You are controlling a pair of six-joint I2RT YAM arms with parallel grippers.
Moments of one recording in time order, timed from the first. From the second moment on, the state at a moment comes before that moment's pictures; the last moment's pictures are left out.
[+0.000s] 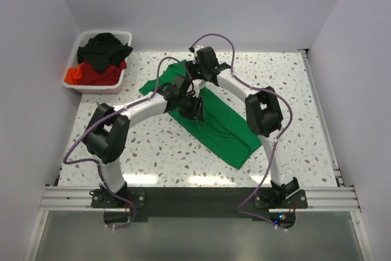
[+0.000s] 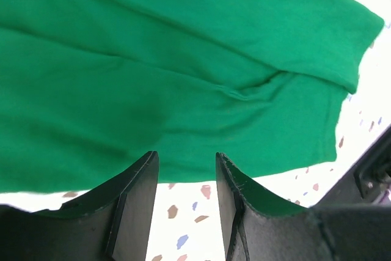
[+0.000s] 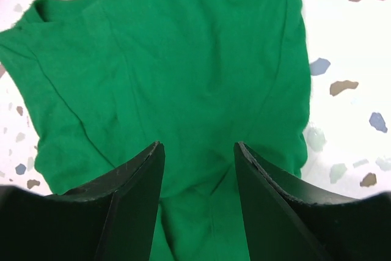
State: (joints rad) left arm -0.58 1.82 1.26 -0.39 0.35 -0.33; right arm 0.53 2.36 2.01 -0.36 -0.10 0.25
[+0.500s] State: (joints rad) left arm -0.67 1.96 1.35 -0.36 0.47 -0.25; right arm 0.53 2.46 2.19 -0.33 -0.24 0.18
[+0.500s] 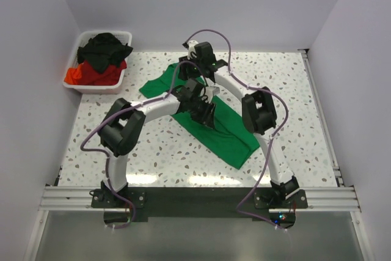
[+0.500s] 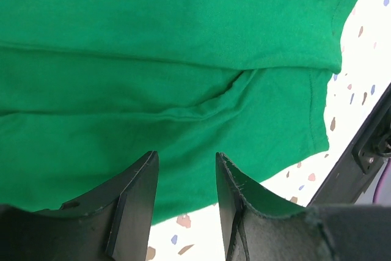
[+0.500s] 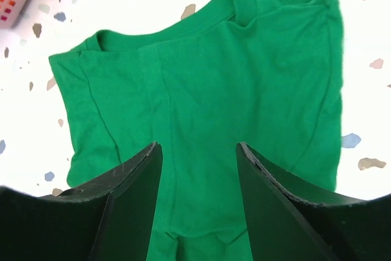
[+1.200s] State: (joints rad) left arm -0.73 1.99 1.29 -0.36 0.49 -0.22; right arm 0.54 2.57 2.22 -0.39 -0.24 0.15
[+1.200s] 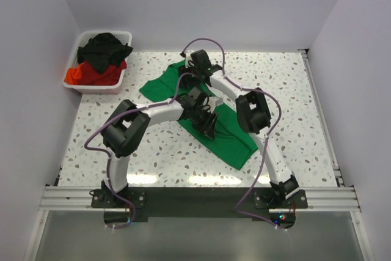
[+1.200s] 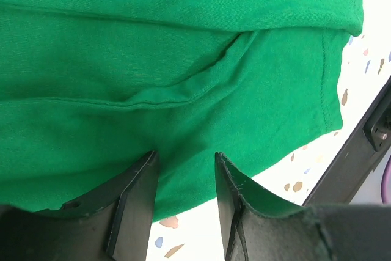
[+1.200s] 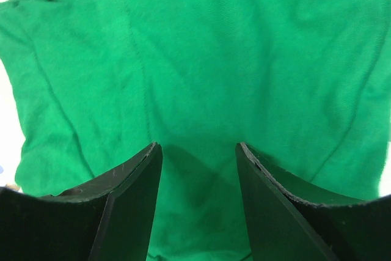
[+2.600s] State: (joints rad) left arm -0.76 1.69 1.16 -0.22 0.42 -0.16; right arm 0.53 2.63 2.36 -0.43 0.04 0.22
